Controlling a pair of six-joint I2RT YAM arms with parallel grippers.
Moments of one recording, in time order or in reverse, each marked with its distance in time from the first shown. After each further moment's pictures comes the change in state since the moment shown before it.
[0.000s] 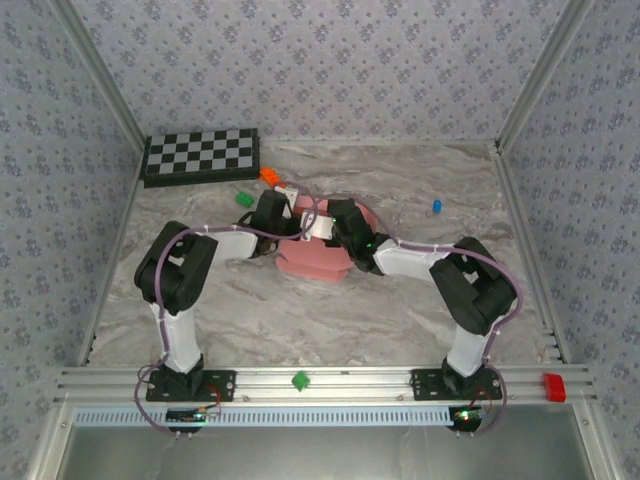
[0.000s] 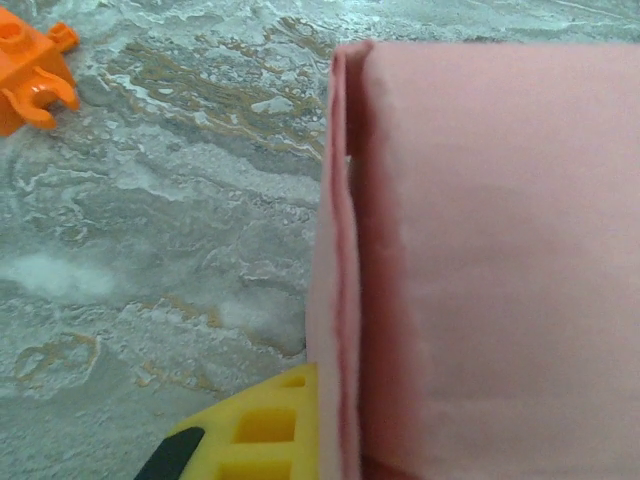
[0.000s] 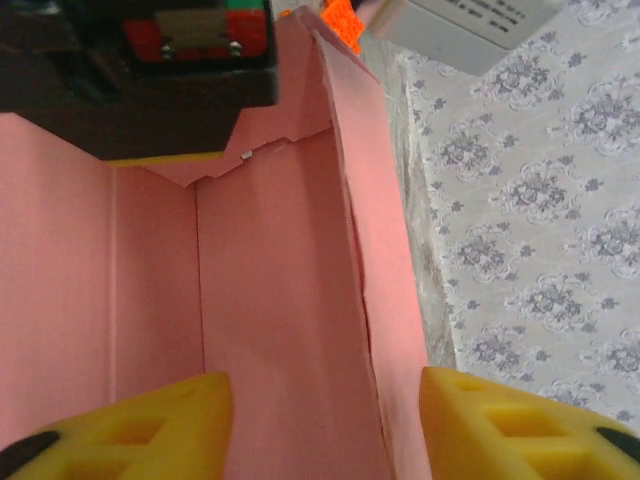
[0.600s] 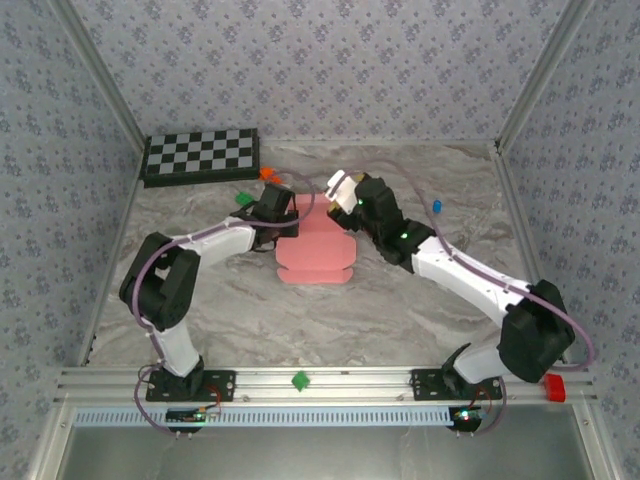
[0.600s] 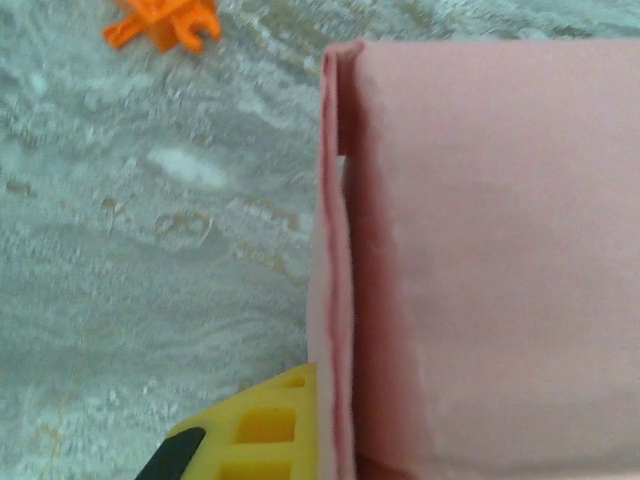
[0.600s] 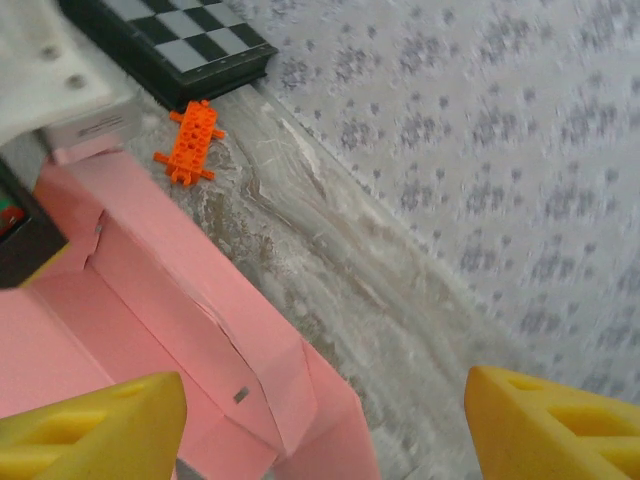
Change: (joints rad) left arm -0.046 -0.132 0.106 -0.434 -0.164 -0.208; right arm -0.027 -0.364 0.103 -0.393 0.015 0.599
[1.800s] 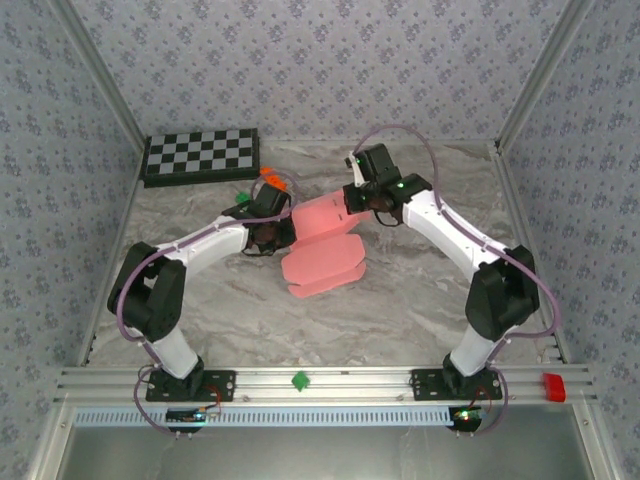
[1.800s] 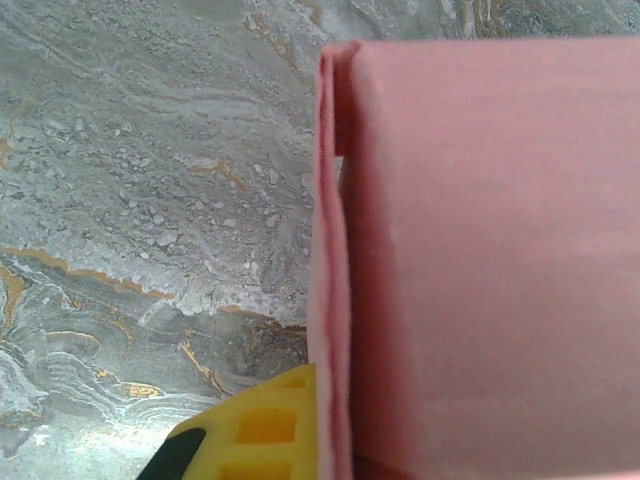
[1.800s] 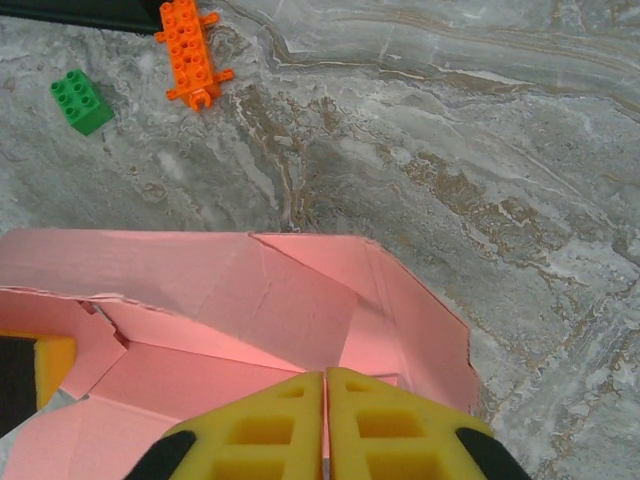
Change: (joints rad) left arm 0.000 -0.080 0.017 -0.259 0.169 -0.334; right arm -0.159 0.283 0.383 -0.505 -0.278 0.606
